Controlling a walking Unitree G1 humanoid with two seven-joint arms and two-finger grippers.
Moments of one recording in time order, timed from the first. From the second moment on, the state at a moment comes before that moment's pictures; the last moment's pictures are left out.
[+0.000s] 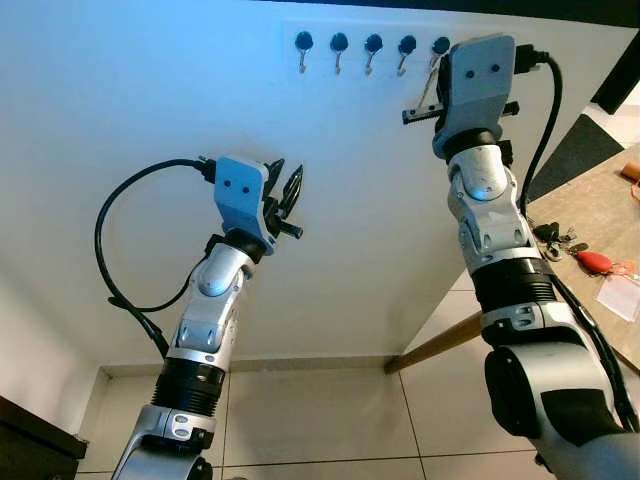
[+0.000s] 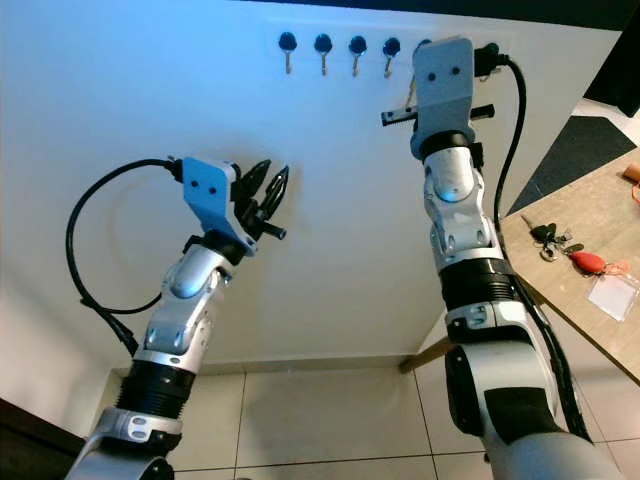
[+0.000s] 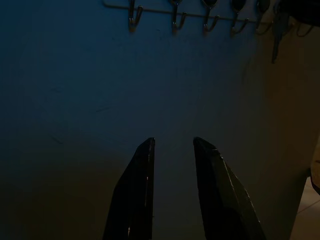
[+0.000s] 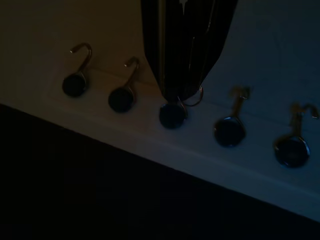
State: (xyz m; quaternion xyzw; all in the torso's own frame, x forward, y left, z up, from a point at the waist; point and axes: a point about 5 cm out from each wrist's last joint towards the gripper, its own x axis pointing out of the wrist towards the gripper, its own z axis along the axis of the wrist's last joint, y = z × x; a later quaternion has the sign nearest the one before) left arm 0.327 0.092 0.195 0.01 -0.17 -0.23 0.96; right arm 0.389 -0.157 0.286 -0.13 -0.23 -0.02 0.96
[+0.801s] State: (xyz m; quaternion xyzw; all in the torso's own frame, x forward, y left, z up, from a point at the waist) left arm 0.312 0.071 0.204 -0.01 -0.20 -0.32 0.93; right arm 0.396 -0.162 0.280 -0.14 -0.20 -0.05 0.97
